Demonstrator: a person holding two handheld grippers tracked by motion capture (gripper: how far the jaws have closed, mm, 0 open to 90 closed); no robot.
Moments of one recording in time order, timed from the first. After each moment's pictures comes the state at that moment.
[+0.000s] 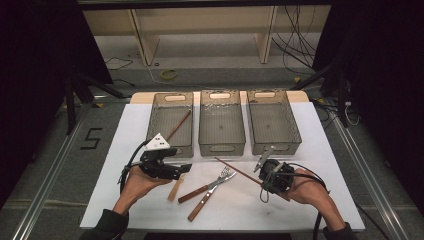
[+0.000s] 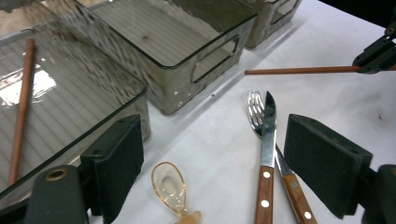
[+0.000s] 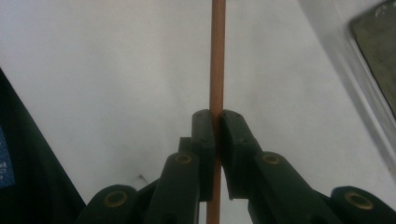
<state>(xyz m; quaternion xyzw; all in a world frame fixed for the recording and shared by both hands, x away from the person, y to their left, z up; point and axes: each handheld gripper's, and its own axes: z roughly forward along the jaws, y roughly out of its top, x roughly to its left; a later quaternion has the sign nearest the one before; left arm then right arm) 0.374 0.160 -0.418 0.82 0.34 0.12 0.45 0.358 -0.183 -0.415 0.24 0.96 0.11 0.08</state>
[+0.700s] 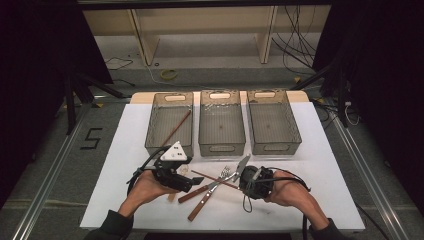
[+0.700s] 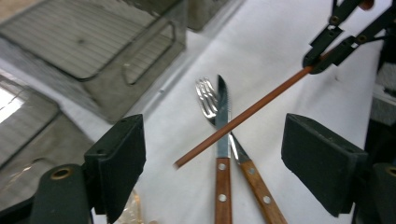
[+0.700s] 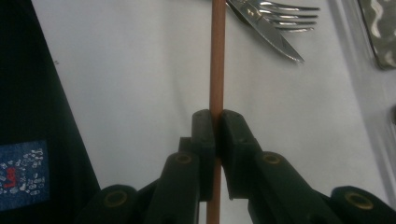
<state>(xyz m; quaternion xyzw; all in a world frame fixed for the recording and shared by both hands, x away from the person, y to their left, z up) 0.357 0.121 -0.417 0.87 0.24 0.09 0.41 0.344 -0.134 -0.414 0.15 0.98 0.11 0.08</state>
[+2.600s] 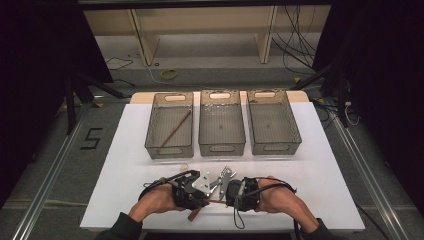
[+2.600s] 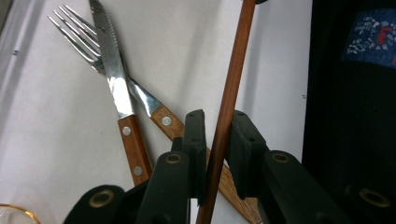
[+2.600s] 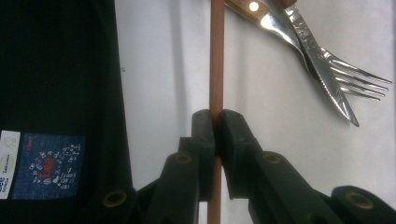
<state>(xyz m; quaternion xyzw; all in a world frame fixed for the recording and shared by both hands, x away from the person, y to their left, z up) 0.331 0.079 -0.447 0.96 0.08 0.03 0.27 0.320 -0.101 -0.419 0.03 0.99 0.09 0.06</state>
